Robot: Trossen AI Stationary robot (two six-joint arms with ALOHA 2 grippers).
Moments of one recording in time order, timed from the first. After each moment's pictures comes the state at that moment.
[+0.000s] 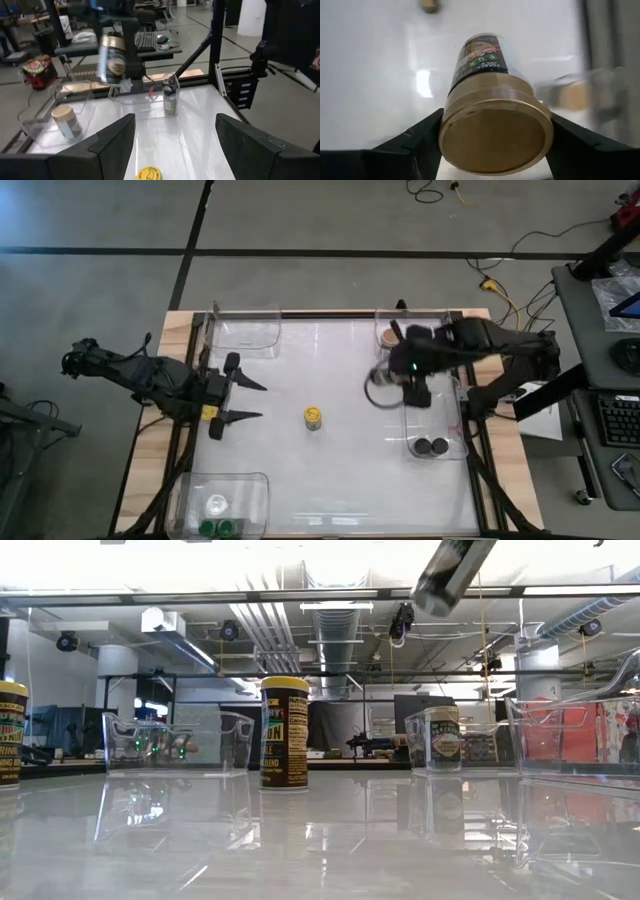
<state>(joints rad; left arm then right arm) -0.34 0.79 0.88 -0.27 -0.22 0.02 0.09 1.48 1.82 -1.57 0.19 0.13</state>
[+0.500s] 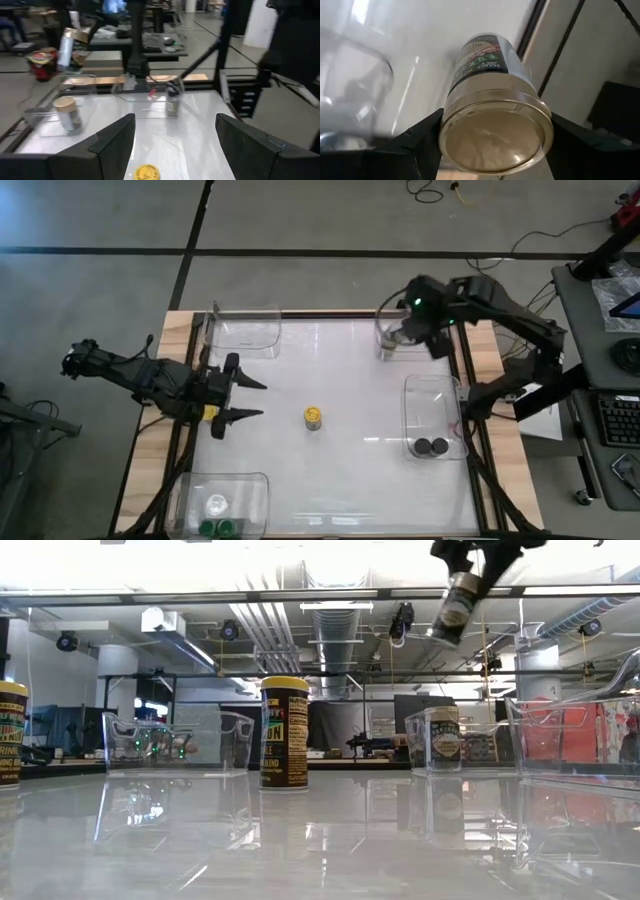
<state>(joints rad) -0.33 0.77 0.82 -0.22 -0.25 -0.06 -0.39 1.43 1.78 -1.57 0.24 -0.85</state>
